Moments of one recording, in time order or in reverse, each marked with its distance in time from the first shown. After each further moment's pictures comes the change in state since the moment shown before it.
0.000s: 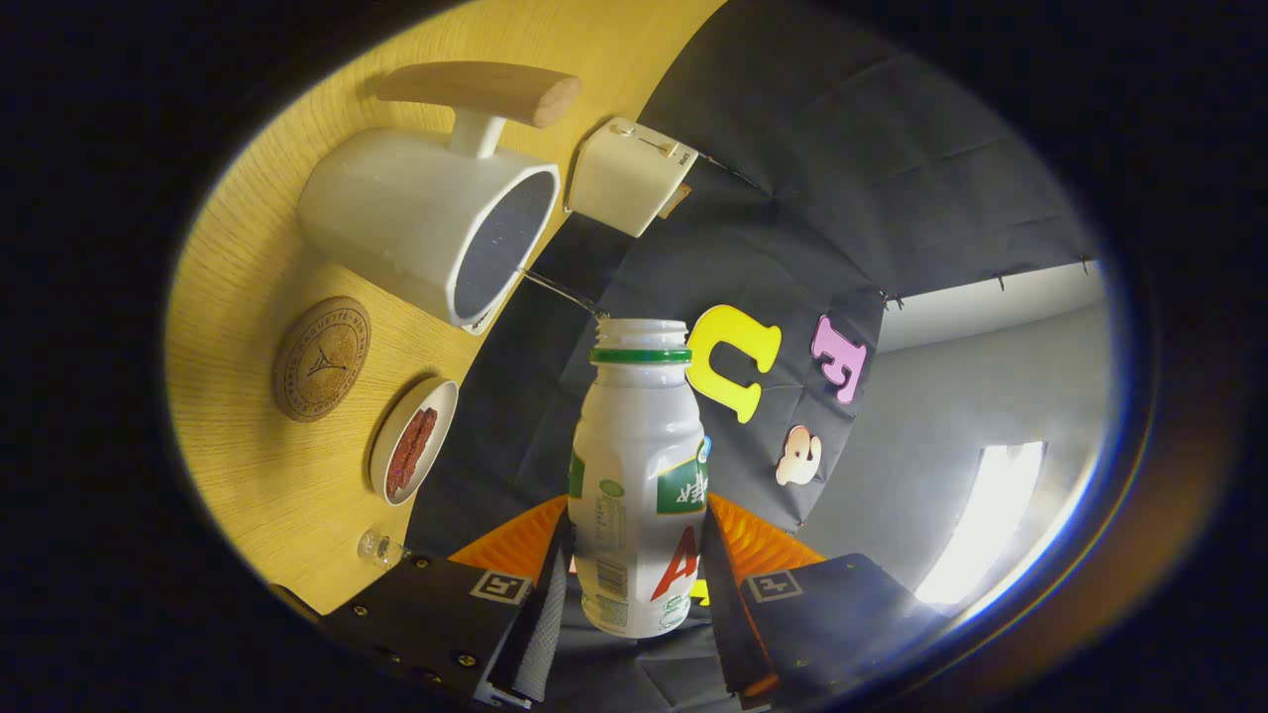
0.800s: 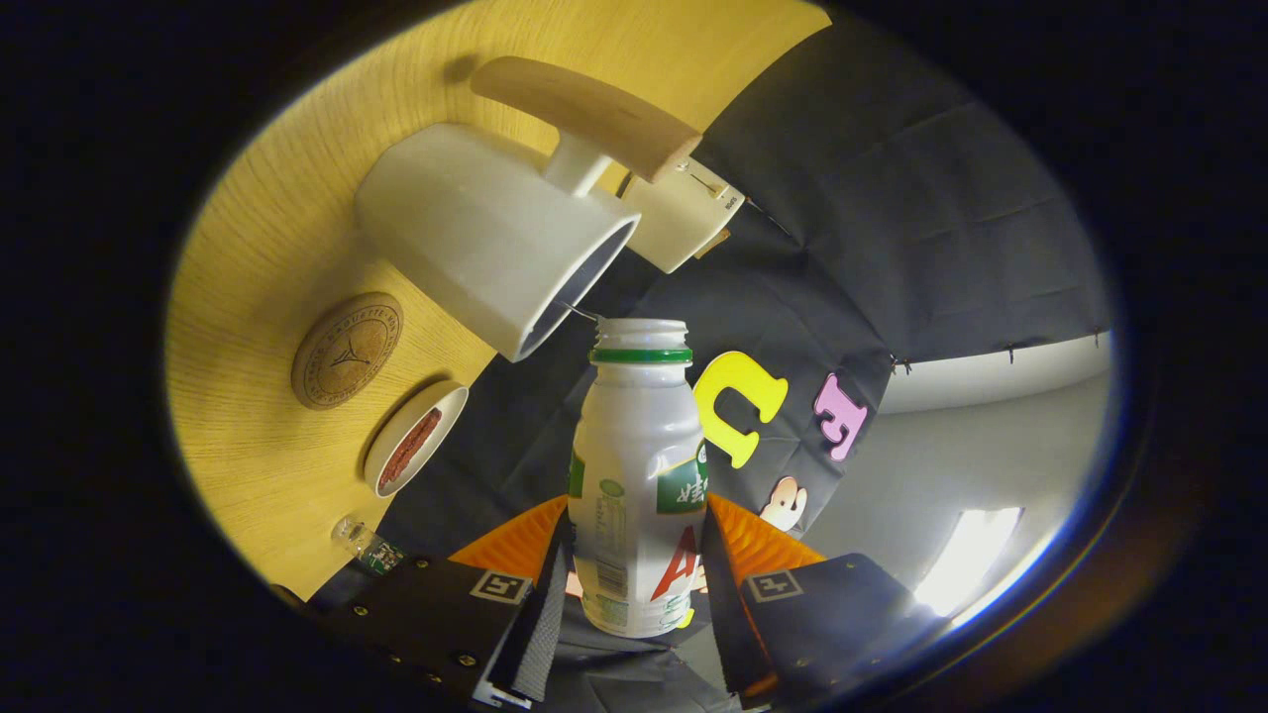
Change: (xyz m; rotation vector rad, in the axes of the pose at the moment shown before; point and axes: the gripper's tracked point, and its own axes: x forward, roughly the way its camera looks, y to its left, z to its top) arm -0.001 0.009 0.026 -0.162 -0.088 -0.002
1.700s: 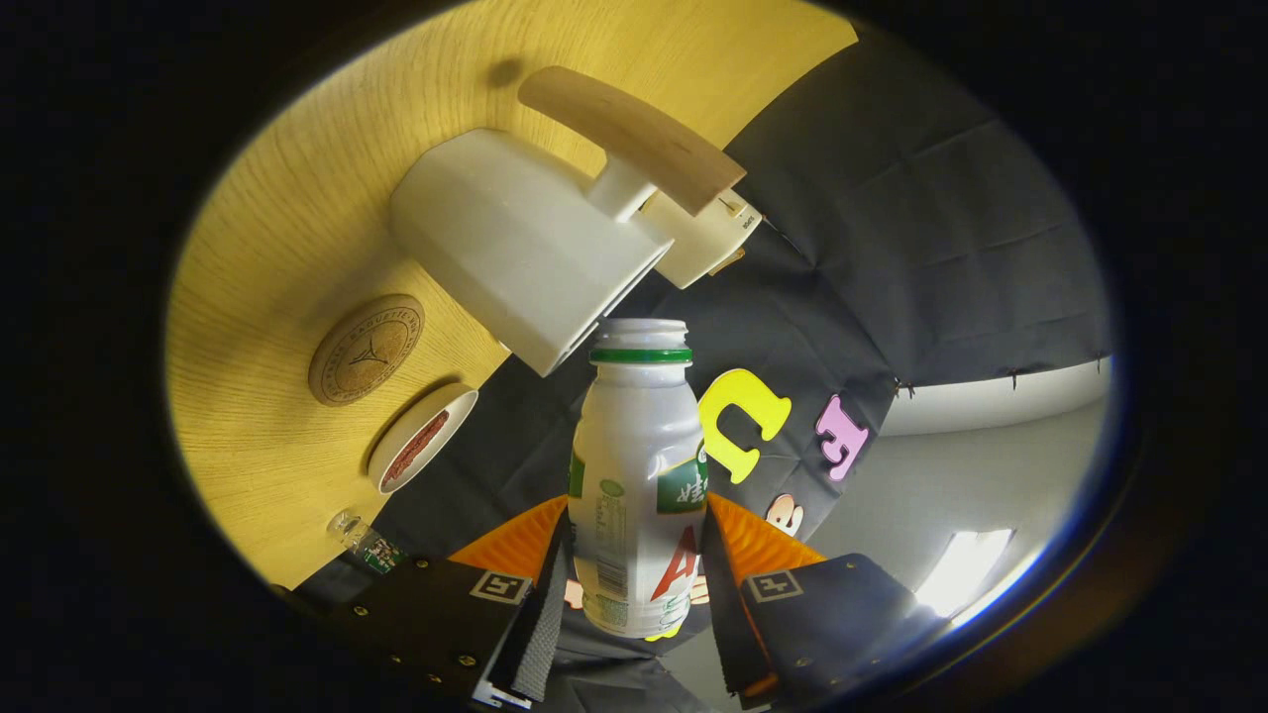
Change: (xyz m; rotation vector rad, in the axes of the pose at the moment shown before) arm -0.008 0.010 0.011 -0.046 -0.026 0.019
